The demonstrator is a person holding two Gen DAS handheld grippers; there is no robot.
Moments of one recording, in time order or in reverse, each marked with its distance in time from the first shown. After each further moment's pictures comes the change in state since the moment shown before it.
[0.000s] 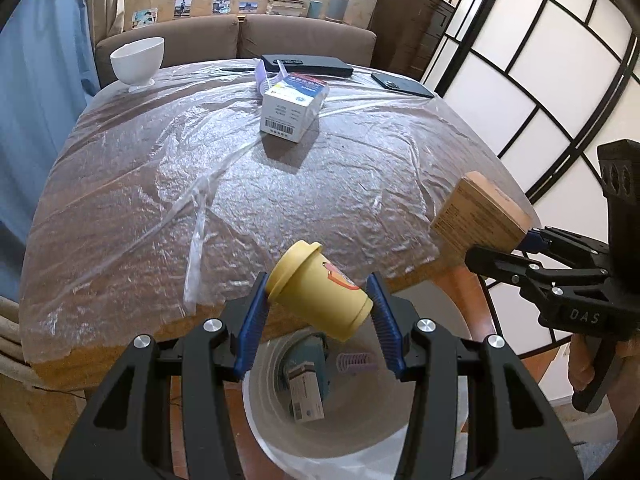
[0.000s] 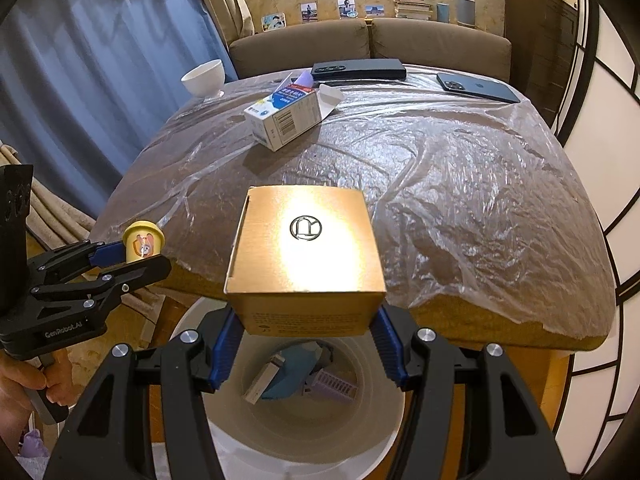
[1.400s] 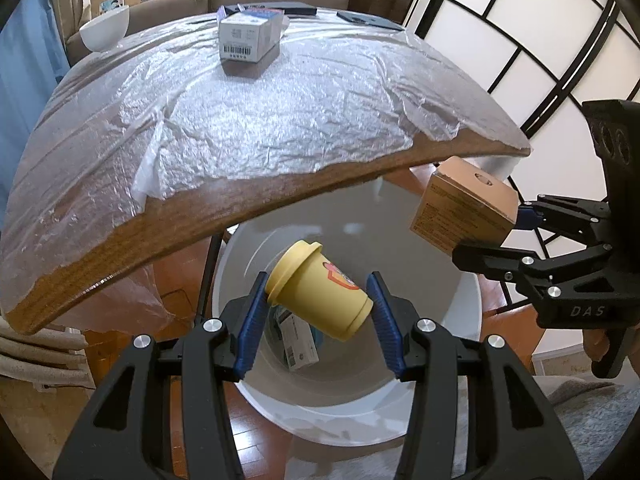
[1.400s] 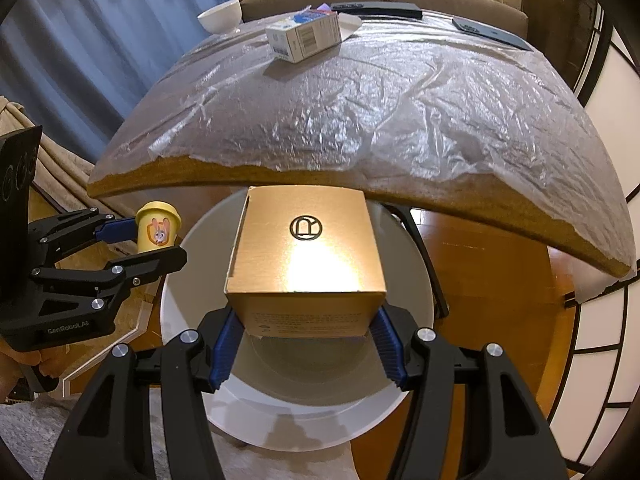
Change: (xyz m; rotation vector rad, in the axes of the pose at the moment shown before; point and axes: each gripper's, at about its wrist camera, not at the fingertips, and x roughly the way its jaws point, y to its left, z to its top) left arm 0.015 -0.022 -0.053 0.098 0.145 -0.017; right arm 0.009 0.012 -0.060 -0.032 0.158 0.026
